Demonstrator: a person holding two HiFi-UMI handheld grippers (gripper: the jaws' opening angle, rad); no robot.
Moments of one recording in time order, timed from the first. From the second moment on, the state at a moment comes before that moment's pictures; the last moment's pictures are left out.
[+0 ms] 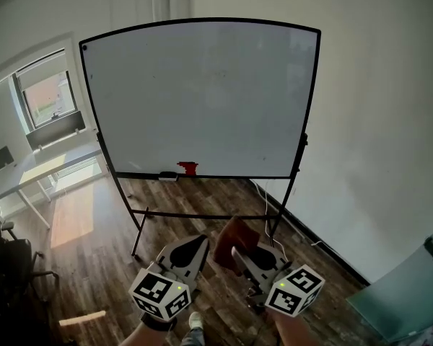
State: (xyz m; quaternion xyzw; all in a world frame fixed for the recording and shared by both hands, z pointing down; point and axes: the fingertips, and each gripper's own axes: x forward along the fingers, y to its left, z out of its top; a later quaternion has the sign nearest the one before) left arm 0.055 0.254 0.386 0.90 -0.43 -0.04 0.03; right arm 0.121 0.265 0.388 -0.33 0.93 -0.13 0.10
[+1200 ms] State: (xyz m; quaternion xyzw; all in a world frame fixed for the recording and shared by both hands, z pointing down) left arm 0.068 -0.136 0.292 0.94 -0.34 -0.06 -0.03; right arm 0.116 -0.116 0.276 -0.40 0.91 0.00 0.11
